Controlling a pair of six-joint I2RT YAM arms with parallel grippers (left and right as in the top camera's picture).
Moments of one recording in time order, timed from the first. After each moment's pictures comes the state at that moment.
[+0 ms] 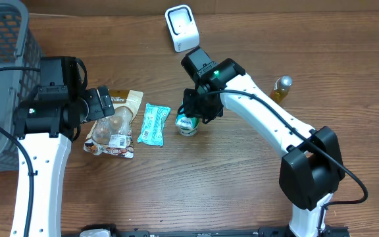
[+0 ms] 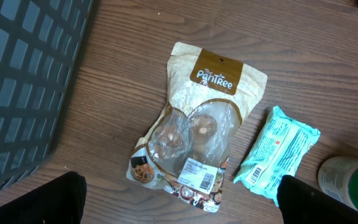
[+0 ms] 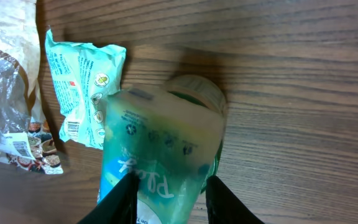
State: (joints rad) left arm 0.03 1.33 1.35 -1.08 -0.13 -0.24; right arm 0.61 1.99 1.71 -1.08 -0.18 0.66
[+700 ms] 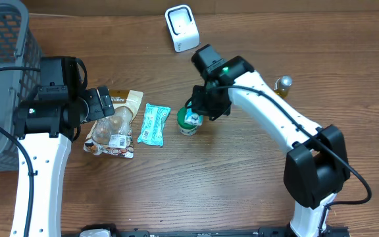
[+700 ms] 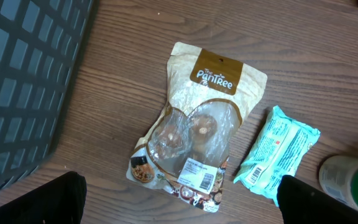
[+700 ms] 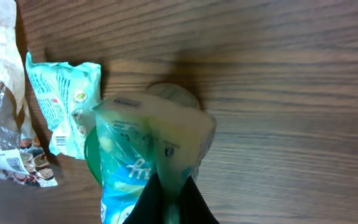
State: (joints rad) left arm 0.03 1.33 1.35 -1.08 -0.13 -0.24; right arm 0.55 1.98 1.68 -1.08 -0.20 0.65
